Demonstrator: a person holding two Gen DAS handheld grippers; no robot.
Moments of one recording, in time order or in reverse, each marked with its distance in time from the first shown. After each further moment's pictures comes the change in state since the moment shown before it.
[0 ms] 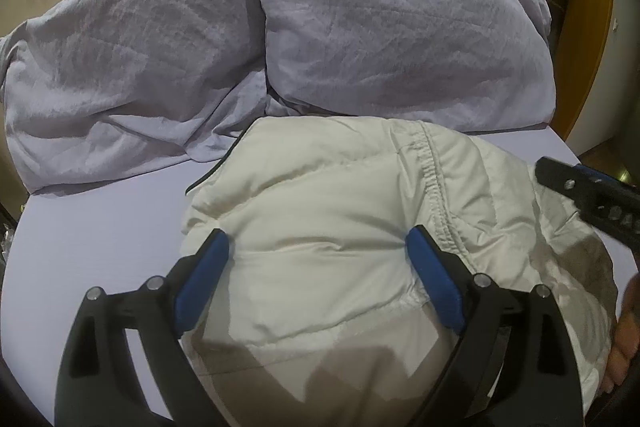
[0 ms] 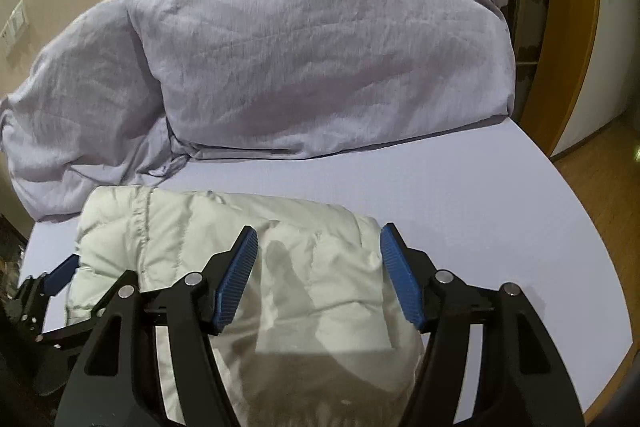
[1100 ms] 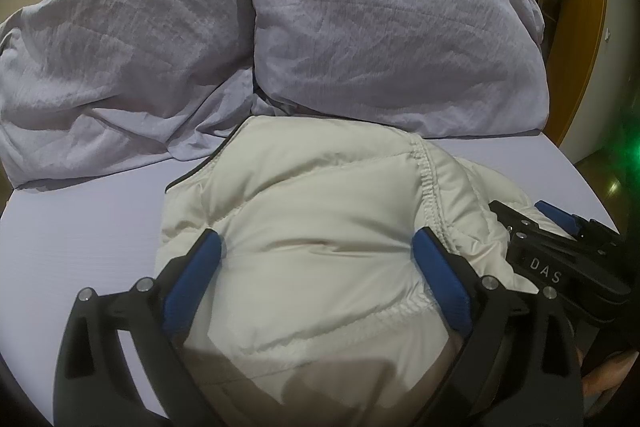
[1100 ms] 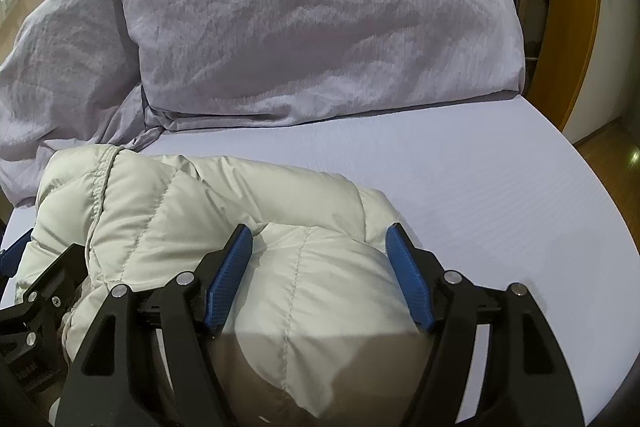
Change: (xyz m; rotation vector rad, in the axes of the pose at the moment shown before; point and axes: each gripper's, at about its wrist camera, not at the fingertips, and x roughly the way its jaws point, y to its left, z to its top) left arm 0.013 -0.005 -0.010 -0.017 -0.046 -0.038; right arm 0.043 -0.003 -0.027 -0.003 -0.020 -0.017
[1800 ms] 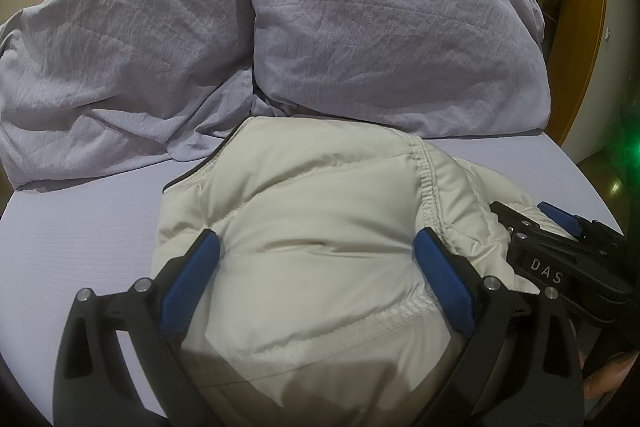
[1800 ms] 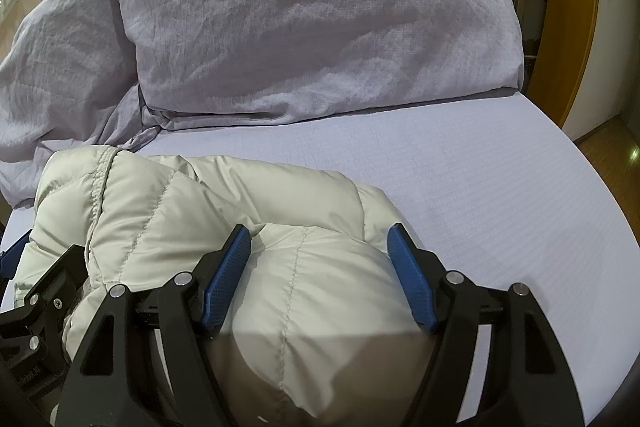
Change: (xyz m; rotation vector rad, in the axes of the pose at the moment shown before) left arm 0.003 0.000 0.000 0.000 -0.002 0.001; right arm 0.002 -0.001 0.000 -0.003 0.000 0.001
